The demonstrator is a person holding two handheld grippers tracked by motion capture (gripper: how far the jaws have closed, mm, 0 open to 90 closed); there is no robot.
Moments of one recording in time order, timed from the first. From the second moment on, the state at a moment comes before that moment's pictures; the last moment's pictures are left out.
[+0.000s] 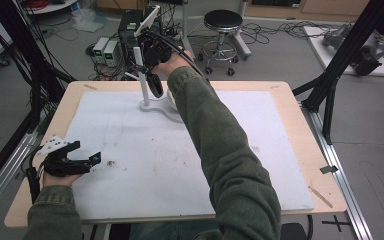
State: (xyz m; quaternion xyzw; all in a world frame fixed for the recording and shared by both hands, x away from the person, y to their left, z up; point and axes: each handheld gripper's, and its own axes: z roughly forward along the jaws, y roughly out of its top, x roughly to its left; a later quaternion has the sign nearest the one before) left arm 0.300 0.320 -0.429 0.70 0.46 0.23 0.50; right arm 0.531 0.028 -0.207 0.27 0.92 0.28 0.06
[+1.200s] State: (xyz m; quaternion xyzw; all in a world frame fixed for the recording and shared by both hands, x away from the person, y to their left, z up) left arm 0.302 0.318 -0.431 0.70 0.46 0.23 0.50; right arm 0.524 -0.018 -0.263 0.37 0.89 0.24 0.09
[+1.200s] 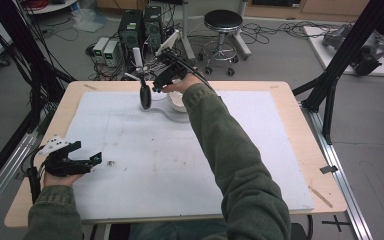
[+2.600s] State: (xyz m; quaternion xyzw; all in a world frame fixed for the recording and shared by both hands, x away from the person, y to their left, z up) left arm 0.301 0.314 -0.430 0.71 0.45 0.23 0.49; right arm 0.458 -0.179 -0.318 0.41 0.86 0.29 0.11
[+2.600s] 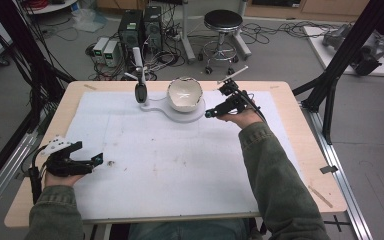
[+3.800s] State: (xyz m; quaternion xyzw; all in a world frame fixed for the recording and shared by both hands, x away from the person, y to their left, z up) left arm 0.301 0.314 -0.430 0.71 0.45 0.22 0.49; right arm 0.398 -0.258 -0.380 0.45 0.82 0.33 0.10
